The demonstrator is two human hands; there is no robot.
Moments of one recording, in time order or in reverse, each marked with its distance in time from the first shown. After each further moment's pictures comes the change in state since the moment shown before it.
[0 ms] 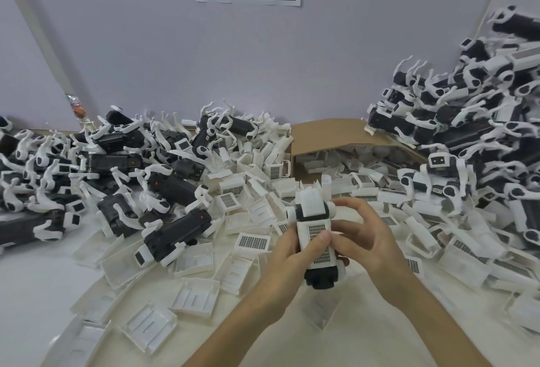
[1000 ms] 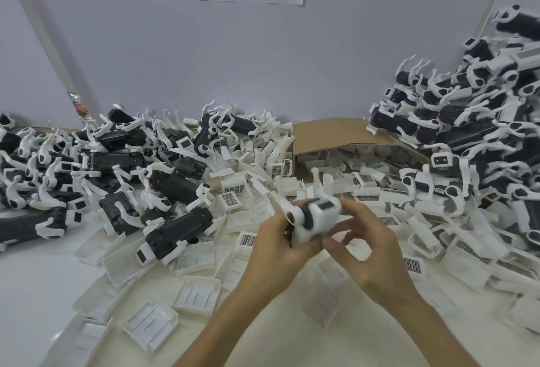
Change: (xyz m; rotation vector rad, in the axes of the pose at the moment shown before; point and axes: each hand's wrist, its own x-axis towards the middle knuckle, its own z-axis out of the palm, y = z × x) left_hand 0.011 0.004 -0.020 0.455 0.146 0.315; right_hand -0.002 0.004 0.009 -0.415 0.168 -0.355
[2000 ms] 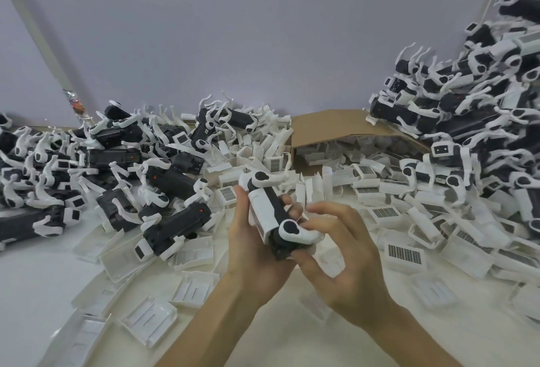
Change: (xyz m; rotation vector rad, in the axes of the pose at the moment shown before) left_hand 0.003 -0.001 -0.005 -1.256 0.011 -0.528; right_hand -0.014 -0.012 0.031 -0.215 0.079 -0.348
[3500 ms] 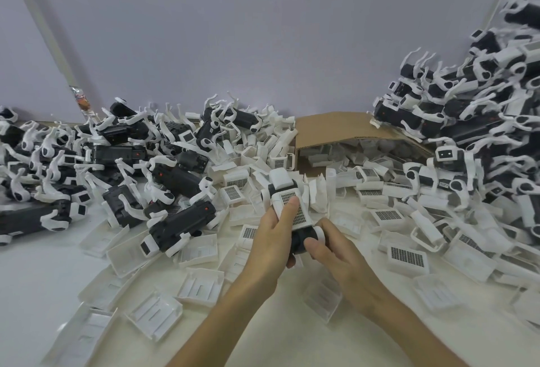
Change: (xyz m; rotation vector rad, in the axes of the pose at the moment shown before) left_hand 0.005 -0.008 0.000 0.882 0.343 0.149; right_hand -0.004 0.010 0.001 0.525 -0.430 0.695
